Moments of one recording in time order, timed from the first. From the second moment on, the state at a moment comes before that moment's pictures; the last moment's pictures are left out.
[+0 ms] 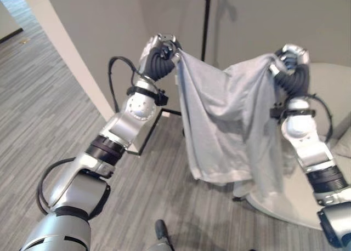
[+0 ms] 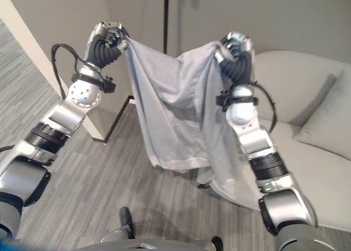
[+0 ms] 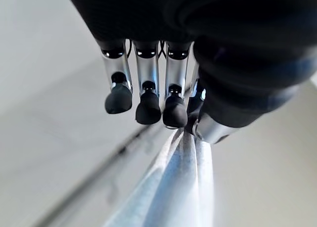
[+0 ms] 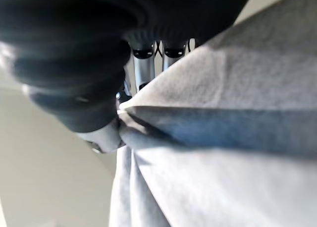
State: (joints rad) left arm -0.91 0.65 -0.48 0.33 0.02 -0.15 0.39; right arm -0.56 -0.54 0.20 0.08 -0.04 -0.09 -0.46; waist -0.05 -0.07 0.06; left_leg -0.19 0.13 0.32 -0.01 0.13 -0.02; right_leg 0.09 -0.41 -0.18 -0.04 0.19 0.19
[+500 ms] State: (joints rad) left arm -0.90 0.50 -0.45 0.34 0.06 -0.15 0.38; right arm -0.57 -0.62 0.09 0.05 -0.08 -0.10 -0.49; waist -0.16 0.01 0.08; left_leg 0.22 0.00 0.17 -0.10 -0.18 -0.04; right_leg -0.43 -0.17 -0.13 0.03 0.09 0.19
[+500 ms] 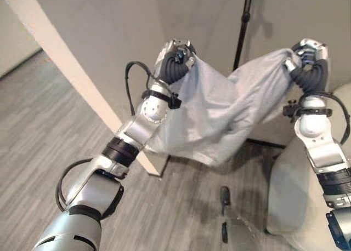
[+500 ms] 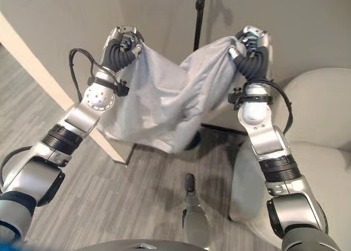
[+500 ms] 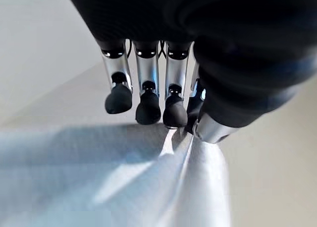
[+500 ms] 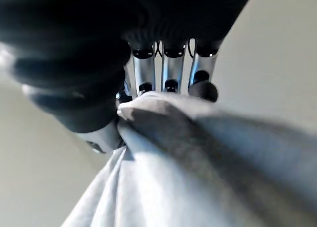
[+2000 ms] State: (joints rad) left arm -0.70 0.49 -0.34 0.04 0.06 -0.17 0.32; right arm -0.38 -0.60 0.07 -0.11 -0.11 -0.14 -0.42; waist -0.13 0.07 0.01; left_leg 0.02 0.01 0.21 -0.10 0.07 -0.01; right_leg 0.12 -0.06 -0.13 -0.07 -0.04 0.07
